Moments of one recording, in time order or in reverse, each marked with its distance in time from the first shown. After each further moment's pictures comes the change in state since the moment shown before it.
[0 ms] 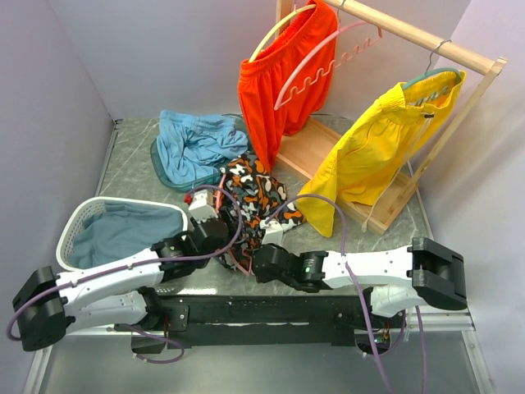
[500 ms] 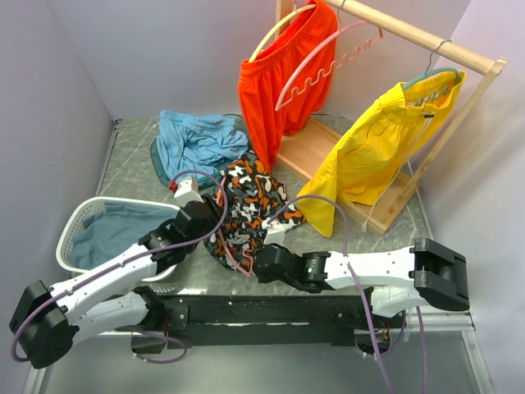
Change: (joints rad) left arm 0.235 -0.057 0.011 0.012 0.145 0.104; right arm -0.006 -0.017 -0.027 0.025 -0.022 0.000
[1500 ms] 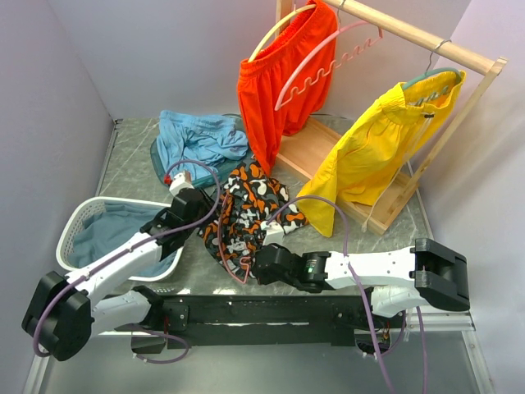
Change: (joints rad) left arm 0.204 0.122 0.009 0.056 0.203 -0.027; right arm -0.002 -0.005 -0.002 -0.001 -0.039 -0.004
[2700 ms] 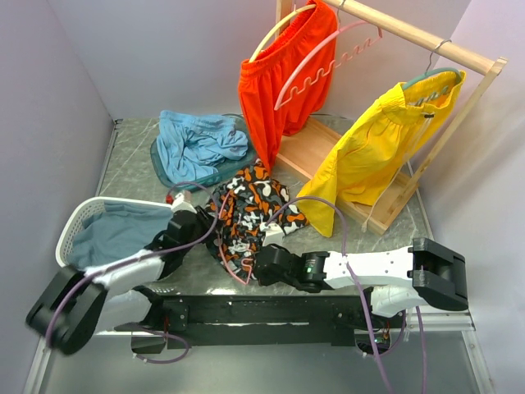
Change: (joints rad) left arm 0.027 0.089 -0.318 0.478 0.165 -0.032; right arm -0.002 0.012 0.002 -0.021 -0.014 -0.006
